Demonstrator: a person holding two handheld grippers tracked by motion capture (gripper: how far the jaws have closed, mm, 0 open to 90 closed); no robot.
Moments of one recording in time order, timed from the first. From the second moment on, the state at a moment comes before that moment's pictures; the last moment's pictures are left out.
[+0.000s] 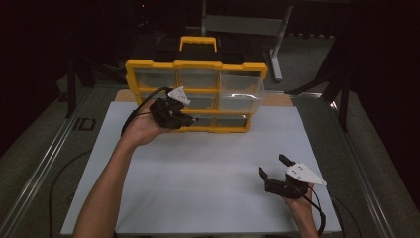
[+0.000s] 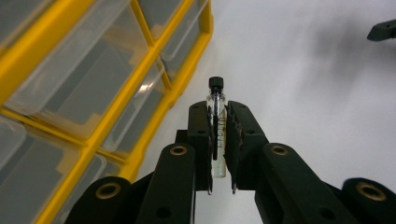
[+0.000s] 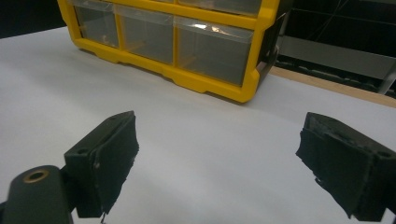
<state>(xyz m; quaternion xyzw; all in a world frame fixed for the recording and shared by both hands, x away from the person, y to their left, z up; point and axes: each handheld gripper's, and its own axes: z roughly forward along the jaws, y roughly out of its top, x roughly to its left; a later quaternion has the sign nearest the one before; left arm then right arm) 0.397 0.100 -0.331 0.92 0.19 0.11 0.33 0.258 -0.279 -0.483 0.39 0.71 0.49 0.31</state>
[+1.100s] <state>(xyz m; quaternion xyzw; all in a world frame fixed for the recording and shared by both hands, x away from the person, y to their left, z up) 0.417 0.093 -0.292 0.91 0.19 0.13 0.34 0.257 -0.279 -0.483 0.39 0.71 0.50 0.31</state>
